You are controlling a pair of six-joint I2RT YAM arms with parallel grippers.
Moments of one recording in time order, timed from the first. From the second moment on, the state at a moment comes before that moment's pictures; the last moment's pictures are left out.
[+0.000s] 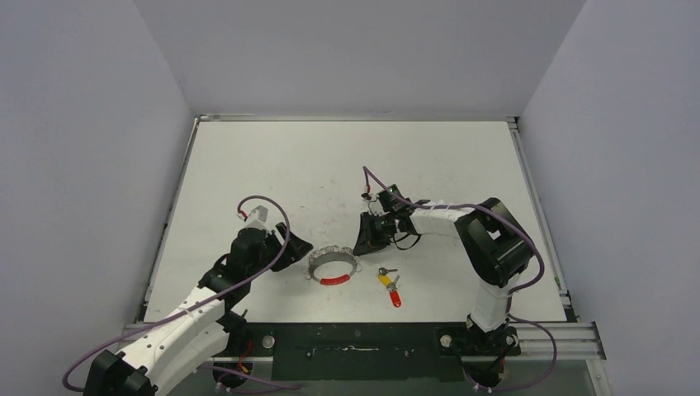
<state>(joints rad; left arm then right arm) -0.51 0.73 0.30 -0.11 0.05 -0.94 0.60 1.82 0.92 -0.14 -0.59 0.54</state>
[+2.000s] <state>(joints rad) -0.51 0.83 0.28 -0.06 0.06 -0.96 0.60 1.80 0.79 0.12 -0.61 0.78</state>
